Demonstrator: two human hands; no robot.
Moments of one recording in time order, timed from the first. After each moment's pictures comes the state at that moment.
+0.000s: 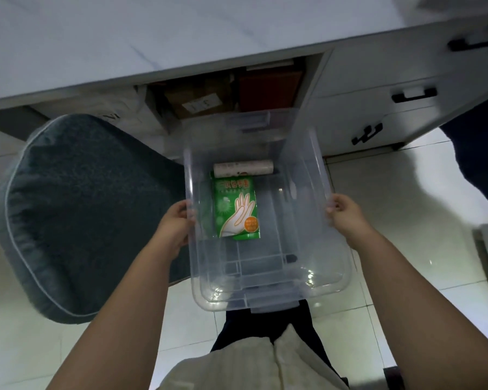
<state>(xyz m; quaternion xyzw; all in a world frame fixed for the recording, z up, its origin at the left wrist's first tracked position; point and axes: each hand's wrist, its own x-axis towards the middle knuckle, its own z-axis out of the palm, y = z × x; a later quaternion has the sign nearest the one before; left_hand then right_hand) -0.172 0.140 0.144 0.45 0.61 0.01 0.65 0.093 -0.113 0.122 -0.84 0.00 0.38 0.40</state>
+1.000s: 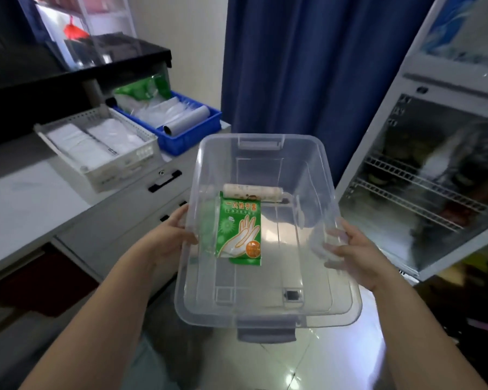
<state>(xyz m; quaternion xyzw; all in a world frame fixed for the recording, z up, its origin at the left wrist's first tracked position) 0.219 -0.200 0.385 0.63 0.13 -0.19 0.74 0.206 -0.595 0.376 -0.65 0.13 0.16 0.73</state>
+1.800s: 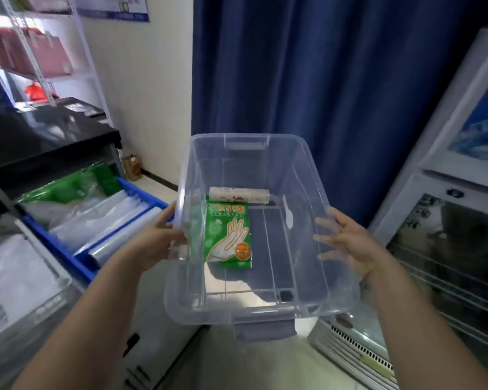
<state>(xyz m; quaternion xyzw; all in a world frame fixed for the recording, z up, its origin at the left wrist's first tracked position) 0.646 -0.230 0.446 0.65 0.02 -0.15 0.75 0.633 -0.637 0.456 -0.67 0.07 0.11 0.73</state>
